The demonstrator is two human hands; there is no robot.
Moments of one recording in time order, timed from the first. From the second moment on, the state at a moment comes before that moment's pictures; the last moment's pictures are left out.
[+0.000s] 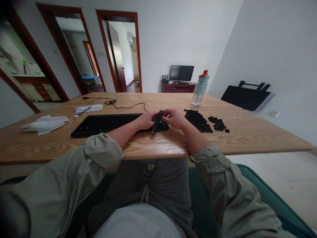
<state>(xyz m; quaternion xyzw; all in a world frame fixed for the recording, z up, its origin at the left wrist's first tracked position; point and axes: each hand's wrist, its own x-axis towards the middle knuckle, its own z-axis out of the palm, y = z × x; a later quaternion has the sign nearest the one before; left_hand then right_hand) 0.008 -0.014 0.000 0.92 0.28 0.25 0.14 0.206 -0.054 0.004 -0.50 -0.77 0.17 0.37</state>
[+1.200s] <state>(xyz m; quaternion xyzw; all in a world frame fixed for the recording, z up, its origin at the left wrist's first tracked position) 0.020 -0.020 0.003 0.90 0.30 0.29 0.14 0.223 -0.052 0.009 -0.50 -0.74 0.31 0.33</state>
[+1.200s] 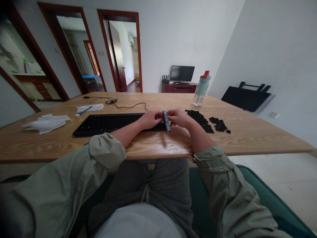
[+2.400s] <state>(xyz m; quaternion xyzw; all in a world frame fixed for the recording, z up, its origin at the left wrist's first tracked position) 0.019 0.006 -0.012 0.84 0.29 0.31 0.33 0.220 -0.052 0.012 -0.50 -0.76 0.28 0.30</state>
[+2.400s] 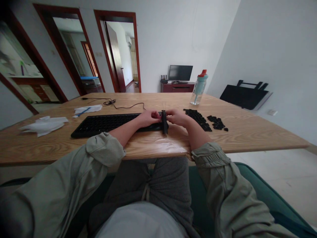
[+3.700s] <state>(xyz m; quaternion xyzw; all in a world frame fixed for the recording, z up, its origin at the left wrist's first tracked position) 0.018 0.008 -0.011 0.86 0.29 0.31 0.30 0.203 -0.044 0.001 -0.52 -0.68 0.34 0.39</state>
